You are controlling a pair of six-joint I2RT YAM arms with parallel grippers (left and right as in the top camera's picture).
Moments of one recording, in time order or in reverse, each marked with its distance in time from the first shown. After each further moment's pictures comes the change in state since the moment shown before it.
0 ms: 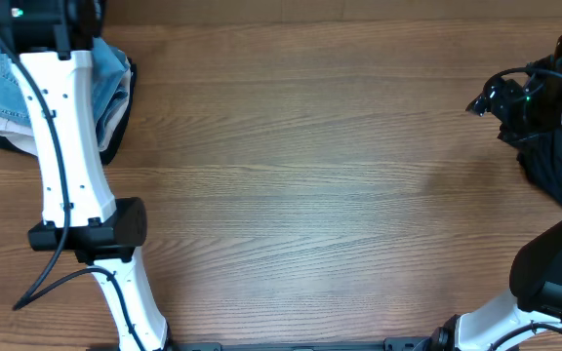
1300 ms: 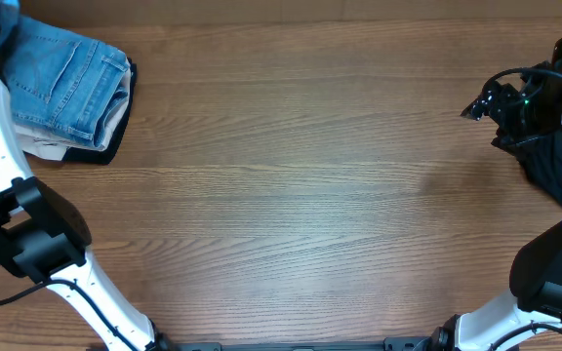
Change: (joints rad) left arm 0.401 0.013 -0.667 1.007 0.270 0.597; right arm 0.000 0.000 0.000 -0.057 -0.046 0.001
